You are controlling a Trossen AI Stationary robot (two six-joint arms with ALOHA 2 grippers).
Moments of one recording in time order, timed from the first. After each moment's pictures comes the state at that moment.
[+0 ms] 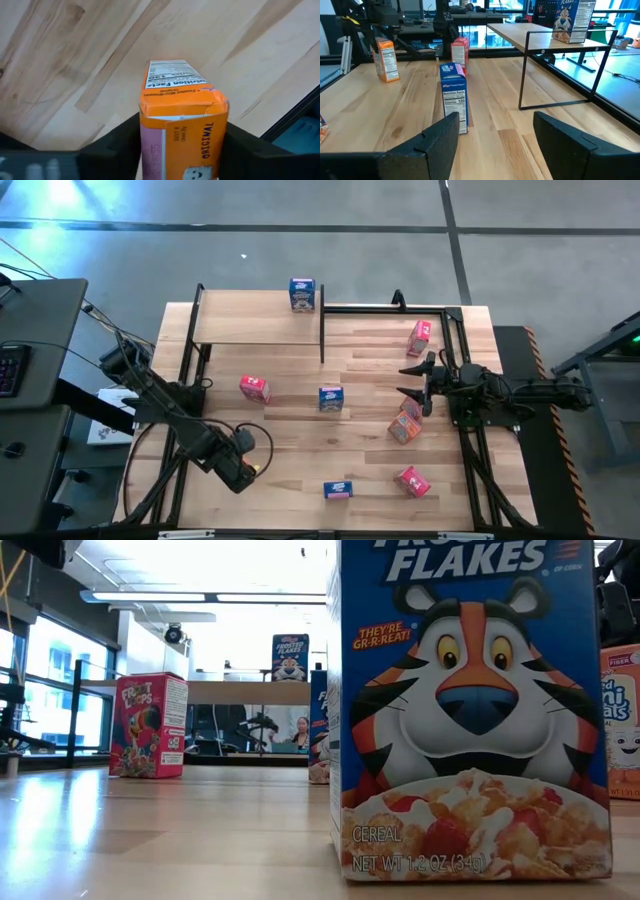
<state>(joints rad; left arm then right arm) -0.74 1.53 1.10 -1.03 -0.01 -1.41 -0.04 0.16 0.05 -0.01 0.12 0.00</state>
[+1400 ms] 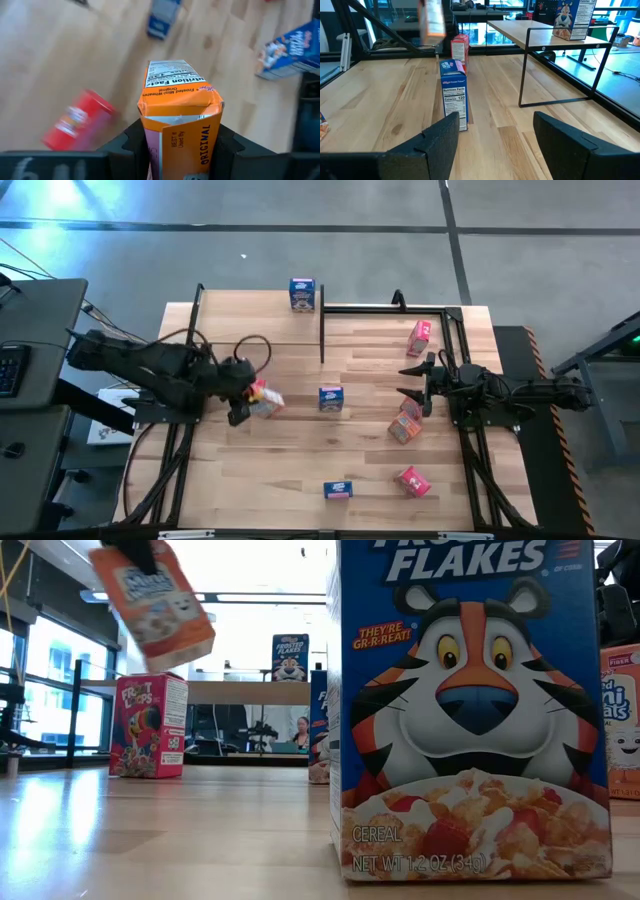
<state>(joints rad) -0.20 1.07 1.10 -1.02 -0.16 -0.54 -0.04 0.16 0.05 -0.02 0.12 0.00</state>
